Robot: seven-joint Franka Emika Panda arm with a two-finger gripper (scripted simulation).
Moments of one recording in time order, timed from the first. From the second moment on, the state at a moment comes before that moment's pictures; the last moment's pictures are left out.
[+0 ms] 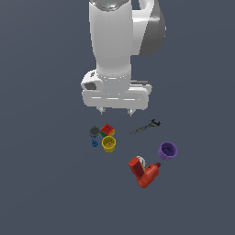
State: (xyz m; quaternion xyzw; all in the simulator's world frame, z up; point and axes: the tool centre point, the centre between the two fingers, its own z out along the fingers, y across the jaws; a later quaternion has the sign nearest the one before) arm 0.027 -0.004 0.286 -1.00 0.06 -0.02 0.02
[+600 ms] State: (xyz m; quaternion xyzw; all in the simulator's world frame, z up) arm 0.038 -0.029 0.162 -0.98 0.22 -0.01 0.01
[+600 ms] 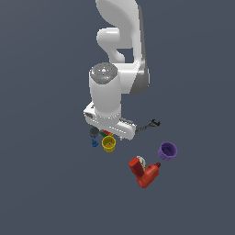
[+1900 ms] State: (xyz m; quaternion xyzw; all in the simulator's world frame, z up) arm 0.031 -0.043 0.063 -0.95 0.30 0.00 0.00
